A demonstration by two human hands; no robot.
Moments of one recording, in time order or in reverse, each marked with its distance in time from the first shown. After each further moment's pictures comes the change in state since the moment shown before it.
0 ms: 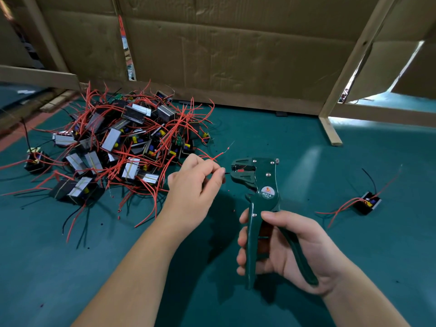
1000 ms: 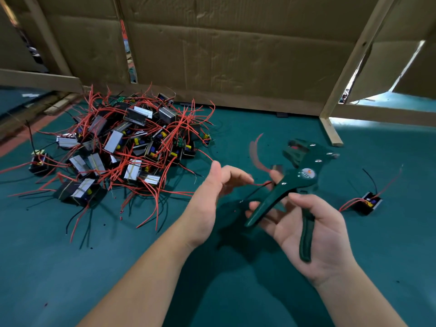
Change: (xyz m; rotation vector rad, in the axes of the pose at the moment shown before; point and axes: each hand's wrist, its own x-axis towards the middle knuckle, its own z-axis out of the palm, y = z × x) left_hand -0.010 0.016 0.020 -0.921 -0.299 -0.215; right_hand 0.010 -0.004 -0.008 0.259 0.143 -0.481
